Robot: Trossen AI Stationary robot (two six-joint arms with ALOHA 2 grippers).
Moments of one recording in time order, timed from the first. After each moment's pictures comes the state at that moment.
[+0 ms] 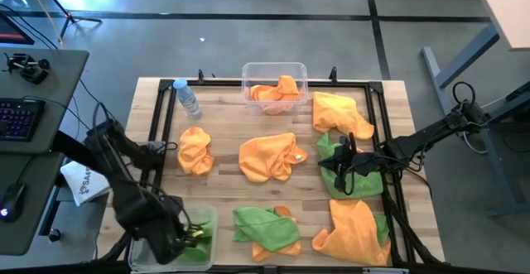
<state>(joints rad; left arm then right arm) -0.90 1.67 1.68 -1.37 0.12 -2.33 0.41 0.90 0.49 -0.22 0.46 0.44</state>
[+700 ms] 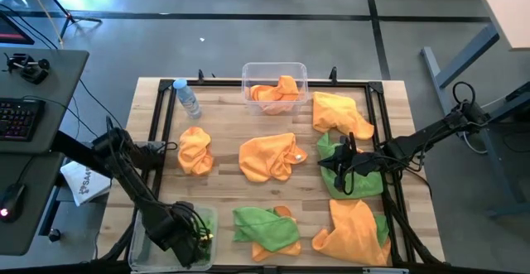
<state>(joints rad) -0.90 1.76 1.38 -1.15 0.15 -2.28 0.41 0.90 0.49 -0.22 0.46 0.45</state>
